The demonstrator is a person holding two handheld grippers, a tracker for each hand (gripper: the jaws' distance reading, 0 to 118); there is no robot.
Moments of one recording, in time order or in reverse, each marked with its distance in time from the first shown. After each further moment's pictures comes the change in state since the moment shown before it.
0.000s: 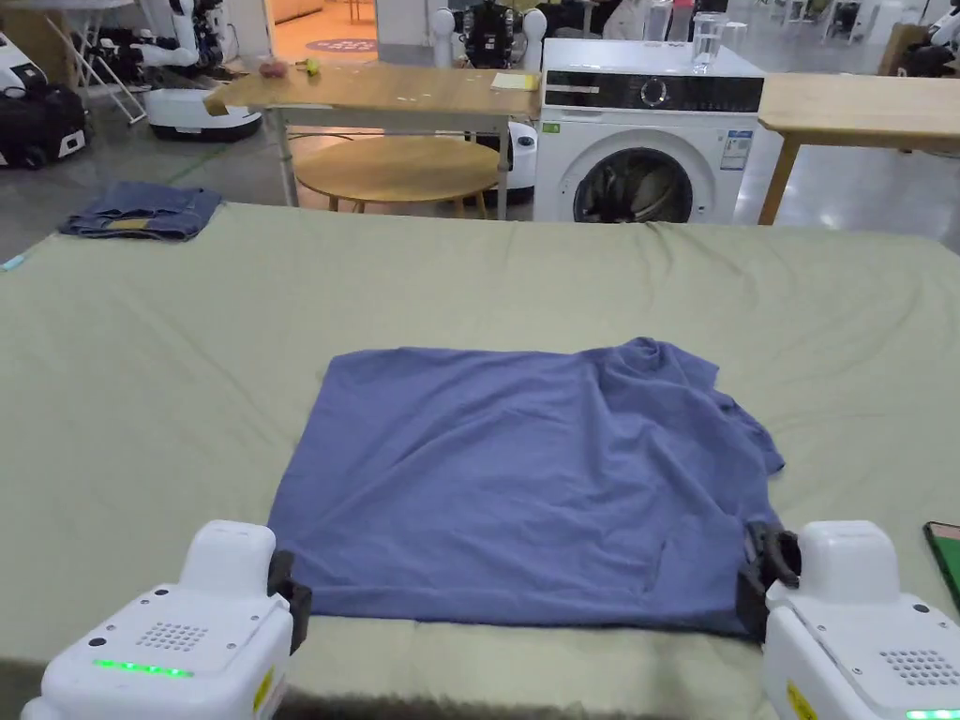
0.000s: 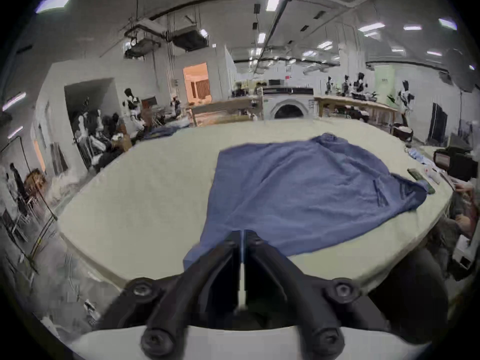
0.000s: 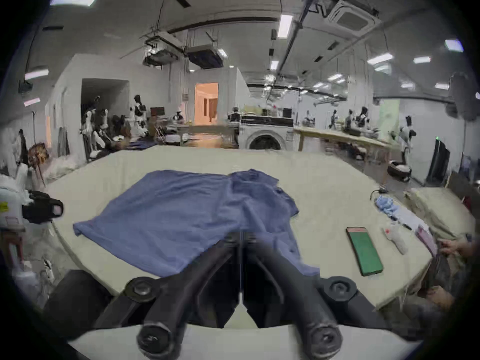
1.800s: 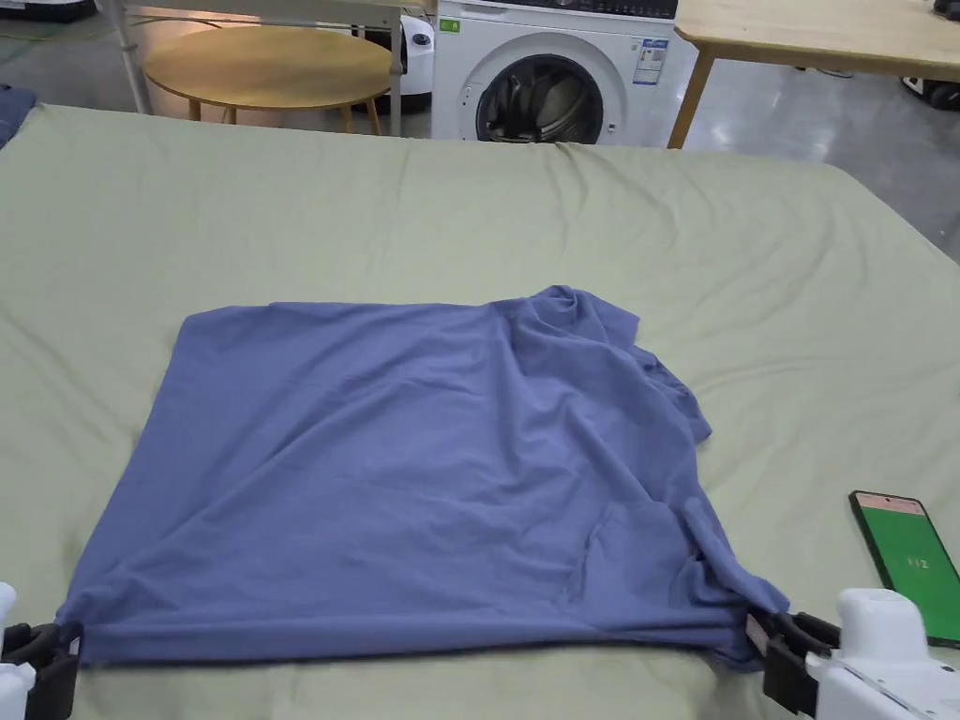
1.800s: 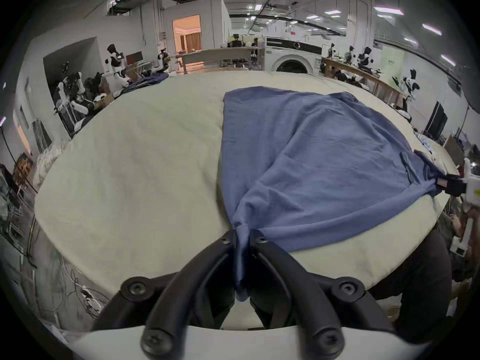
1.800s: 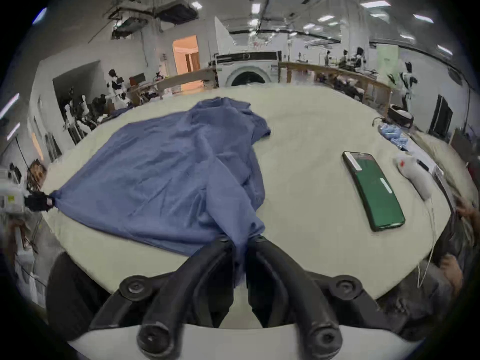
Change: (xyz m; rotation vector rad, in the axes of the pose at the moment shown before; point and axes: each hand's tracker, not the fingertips) left arm -0.055 0.012 -0.083 -0.238 -0.062 0.034; right arm 0.103 -0.052 -0.076 -0.363 0.040 -0.187
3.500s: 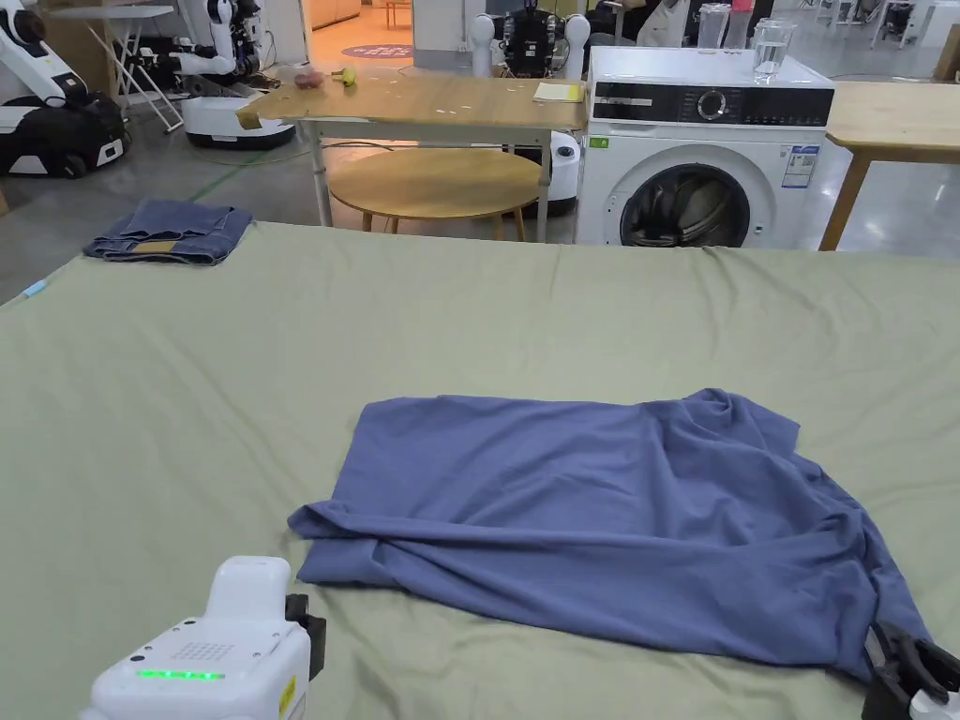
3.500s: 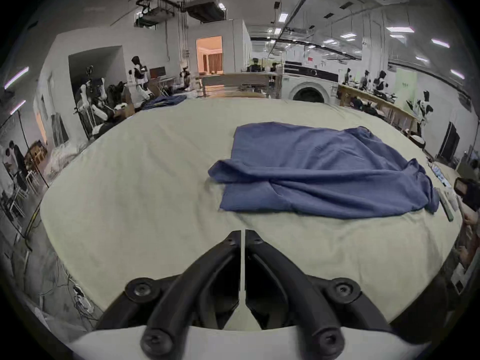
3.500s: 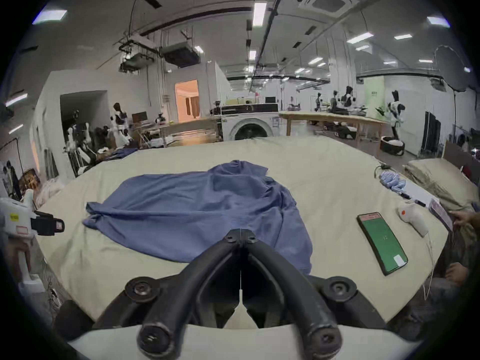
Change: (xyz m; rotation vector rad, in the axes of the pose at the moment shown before) left arm 0.014 0.037 -0.037 0.146 0.087 0.087; right arm -0.084 0.043 0.000 0.302 -0.024 0.016
